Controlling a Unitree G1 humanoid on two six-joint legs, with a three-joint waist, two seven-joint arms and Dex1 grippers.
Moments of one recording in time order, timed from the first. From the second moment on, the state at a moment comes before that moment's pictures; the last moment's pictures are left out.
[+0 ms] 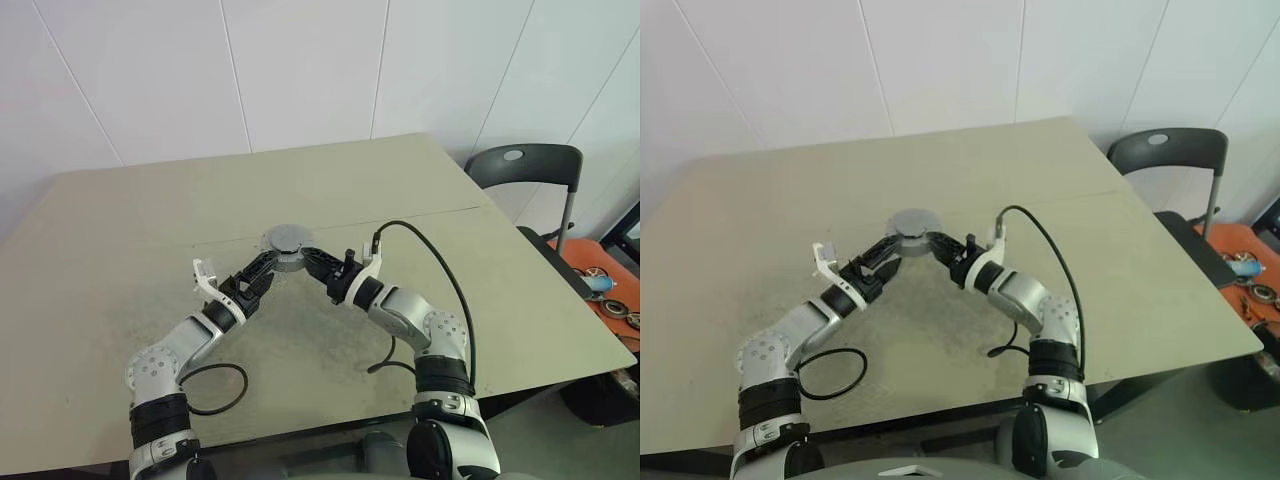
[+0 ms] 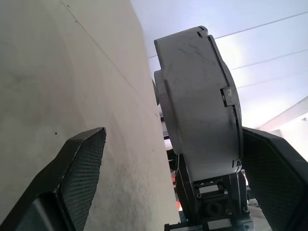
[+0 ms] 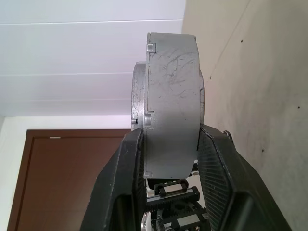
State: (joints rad) left arm -0.25 0.05 0.49 0.08 -1.27 1.02 -0.16; right arm -0.48 0.15 -0.35 0.30 1.45 1.06 -0.15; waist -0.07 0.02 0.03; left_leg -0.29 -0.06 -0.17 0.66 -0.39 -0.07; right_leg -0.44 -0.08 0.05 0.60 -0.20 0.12
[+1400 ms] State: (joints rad) left arm -0.25 0.00 0.47 0.10 -1.36 0.77 -0.10; right arm -0.48 0.14 -0.24 0.27 1.44 1.07 -0.09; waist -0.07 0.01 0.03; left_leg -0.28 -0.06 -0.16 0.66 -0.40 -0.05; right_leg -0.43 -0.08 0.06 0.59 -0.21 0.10
